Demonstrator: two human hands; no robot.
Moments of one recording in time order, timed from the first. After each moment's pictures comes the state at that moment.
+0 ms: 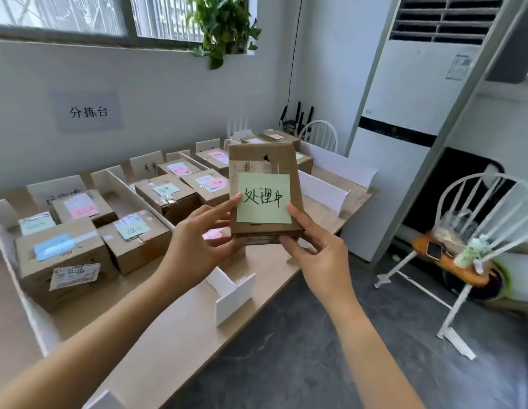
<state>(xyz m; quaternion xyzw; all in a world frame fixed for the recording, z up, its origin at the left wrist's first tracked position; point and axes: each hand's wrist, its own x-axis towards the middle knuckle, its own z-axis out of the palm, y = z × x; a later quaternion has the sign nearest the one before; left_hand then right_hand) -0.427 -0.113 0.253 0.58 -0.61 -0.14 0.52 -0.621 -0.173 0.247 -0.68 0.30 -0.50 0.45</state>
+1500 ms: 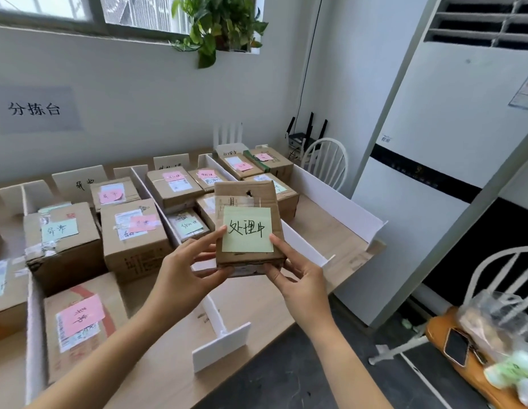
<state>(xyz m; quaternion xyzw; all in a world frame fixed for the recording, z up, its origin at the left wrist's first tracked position) -0.521 -0.498 0.222 0.65 -0.50 -0.15 0.55 -0.693 -0.596 0.222 -0.70 0.29 -0.39 0.52</state>
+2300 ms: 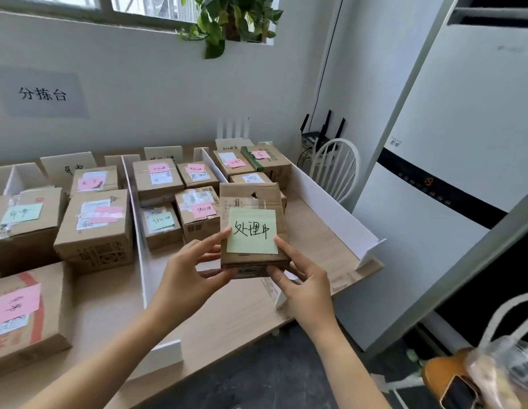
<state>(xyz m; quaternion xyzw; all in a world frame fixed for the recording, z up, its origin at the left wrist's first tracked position) -0.628 -0.637 0.204 0.69 -0.44 -0.12 0.56 -0.786 -0.755 0.208 -0.70 0.25 -0.34 0.57</state>
